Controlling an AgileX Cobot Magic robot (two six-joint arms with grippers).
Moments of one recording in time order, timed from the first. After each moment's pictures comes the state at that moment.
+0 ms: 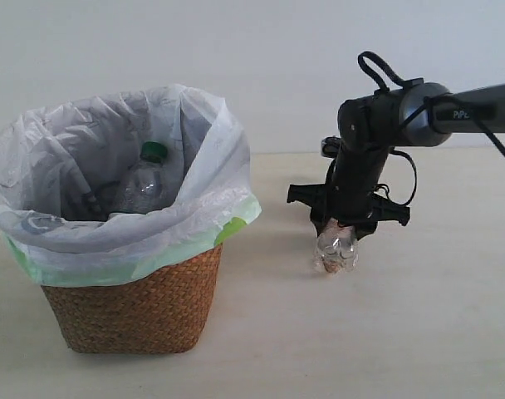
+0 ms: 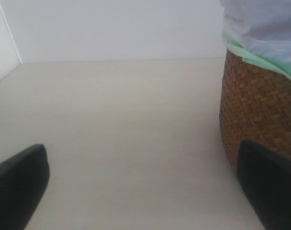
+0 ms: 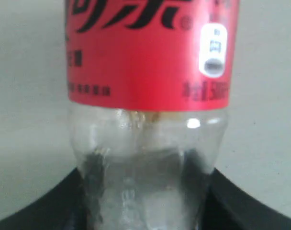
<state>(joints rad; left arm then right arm) 0.10 0.00 0.00 -0.02 0.31 0.06 0.38 2.29 -1.72 -0.02 0.83 0.59</state>
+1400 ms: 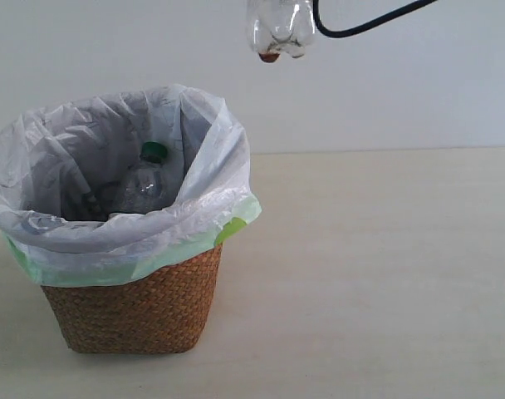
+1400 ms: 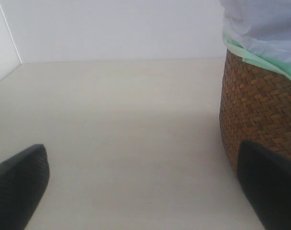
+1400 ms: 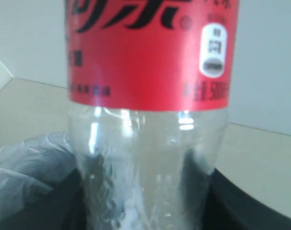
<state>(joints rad) 0.10 0.00 0.00 -0.02 0.31 0.06 0.59 1.65 -1.72 0.02 0.61 0.24</state>
